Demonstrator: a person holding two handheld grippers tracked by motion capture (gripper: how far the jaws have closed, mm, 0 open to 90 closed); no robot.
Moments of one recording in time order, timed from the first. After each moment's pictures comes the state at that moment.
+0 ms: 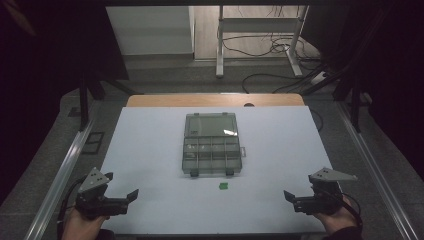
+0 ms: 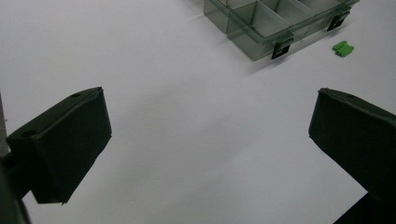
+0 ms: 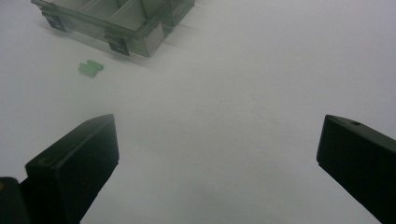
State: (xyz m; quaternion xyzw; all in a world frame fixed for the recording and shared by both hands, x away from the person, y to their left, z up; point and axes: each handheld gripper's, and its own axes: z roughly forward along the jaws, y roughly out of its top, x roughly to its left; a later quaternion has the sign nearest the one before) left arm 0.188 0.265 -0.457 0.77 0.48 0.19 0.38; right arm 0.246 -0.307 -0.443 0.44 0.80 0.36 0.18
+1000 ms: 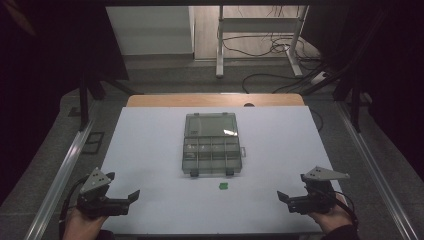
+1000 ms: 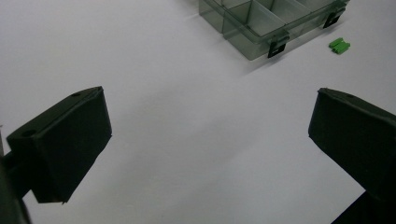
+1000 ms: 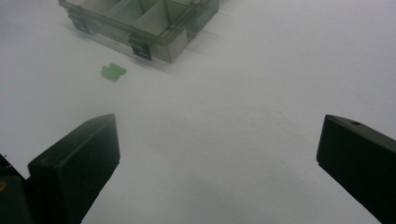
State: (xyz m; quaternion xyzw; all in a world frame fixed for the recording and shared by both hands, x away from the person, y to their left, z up) left arm 0.189 0.262 -0.458 0.77 0.47 0.19 0.38; right arm 0.248 -0.292 -0.444 0.42 0.82 0.37 0.16
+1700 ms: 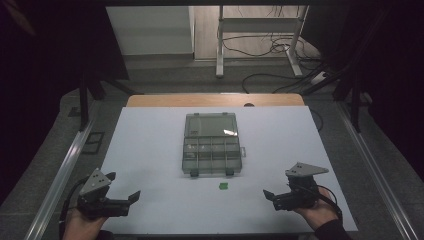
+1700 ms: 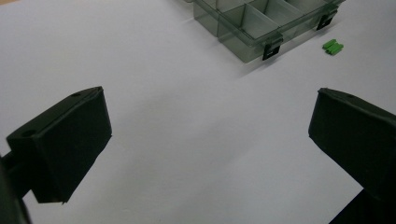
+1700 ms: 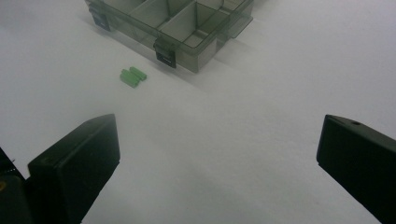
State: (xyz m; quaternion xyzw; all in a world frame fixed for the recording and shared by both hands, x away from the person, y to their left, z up) left arm 0.187 0.261 -0.458 0.77 0.46 0.19 0.39; right arm 0.259 -0.256 -0.445 0.38 0.84 0.36 0.15
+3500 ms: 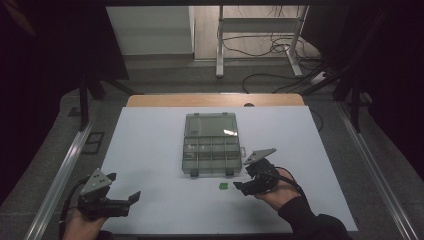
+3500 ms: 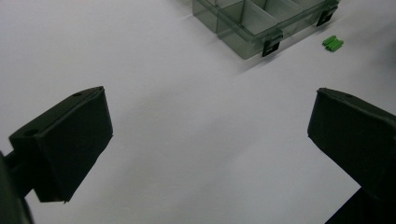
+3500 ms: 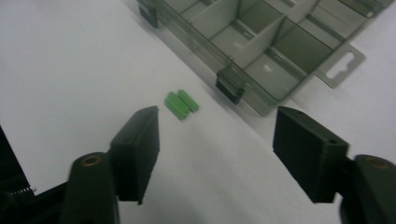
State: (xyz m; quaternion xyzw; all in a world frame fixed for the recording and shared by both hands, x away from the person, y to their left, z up) left arm 0.188 0.261 -0.459 0.78 0.46 0.19 0.38; right arm 0.301 -0.168 -0.452 0.30 0.90 0.29 0.09
